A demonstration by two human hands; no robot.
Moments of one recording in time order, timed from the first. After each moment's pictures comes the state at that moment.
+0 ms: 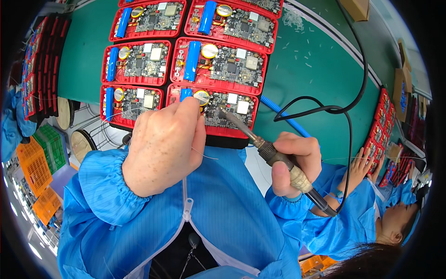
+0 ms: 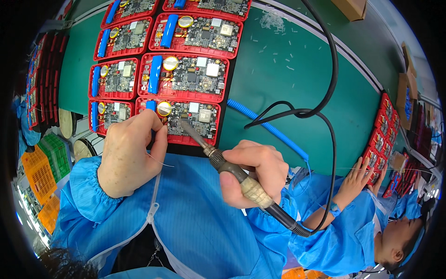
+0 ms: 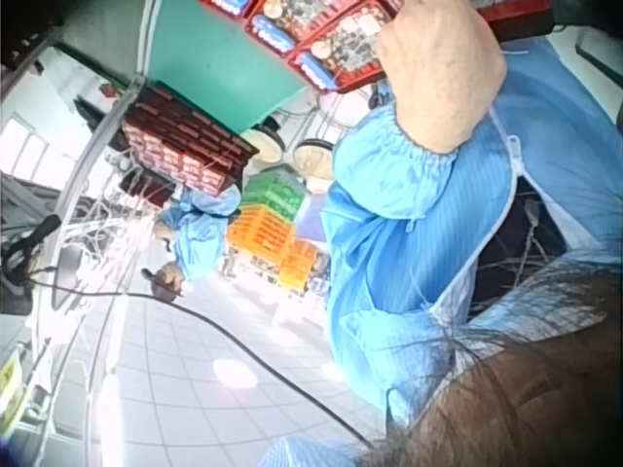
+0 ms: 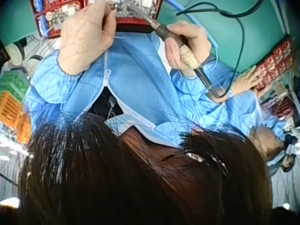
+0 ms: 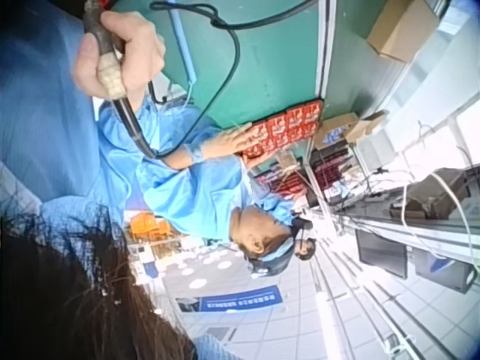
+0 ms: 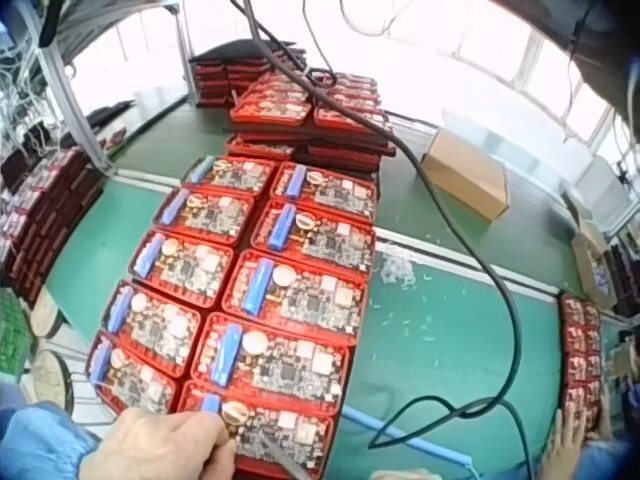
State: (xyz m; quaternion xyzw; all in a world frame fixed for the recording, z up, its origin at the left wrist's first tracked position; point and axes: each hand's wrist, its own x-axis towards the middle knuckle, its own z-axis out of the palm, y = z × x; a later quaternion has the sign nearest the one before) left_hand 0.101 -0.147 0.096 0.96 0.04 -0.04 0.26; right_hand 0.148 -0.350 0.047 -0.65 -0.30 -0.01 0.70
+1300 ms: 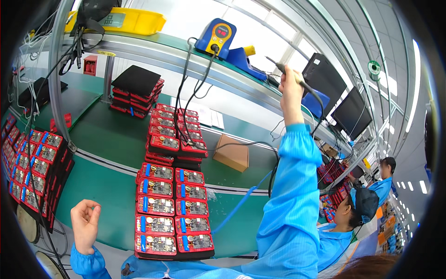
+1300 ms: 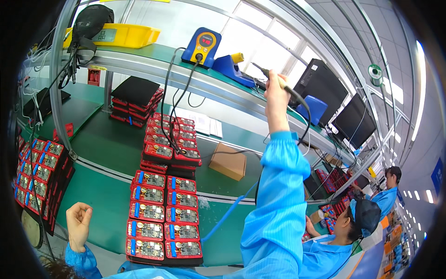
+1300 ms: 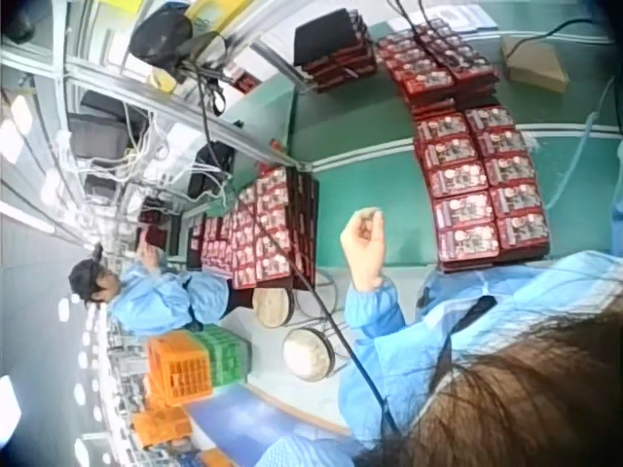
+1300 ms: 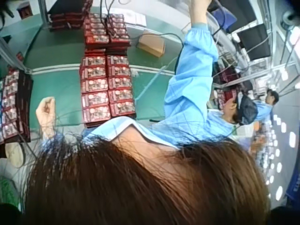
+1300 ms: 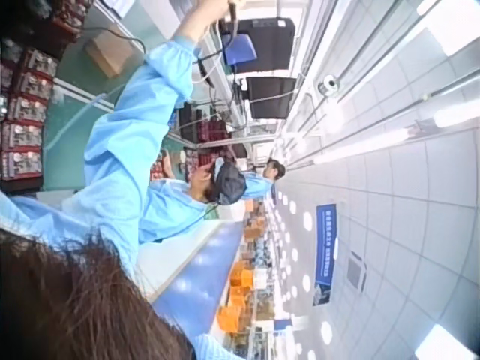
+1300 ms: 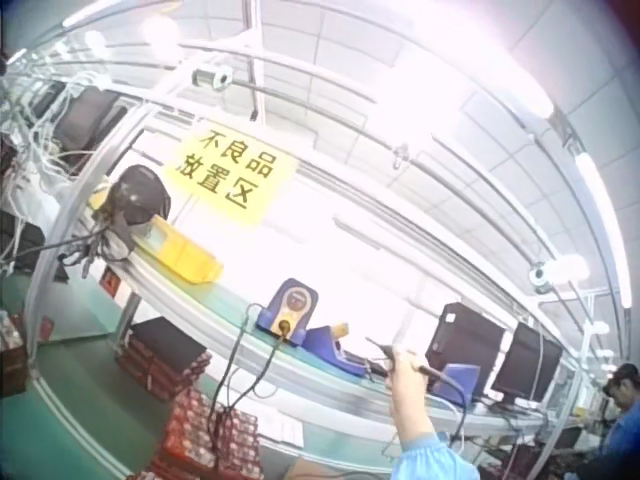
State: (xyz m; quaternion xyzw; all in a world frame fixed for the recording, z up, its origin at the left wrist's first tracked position) left_hand 0.052 0.073 0.150 0.77 0.17 0.28 0.55; right_hand 0.406 -0.262 0.428 -0.62 -0.26 -0.35 0.65
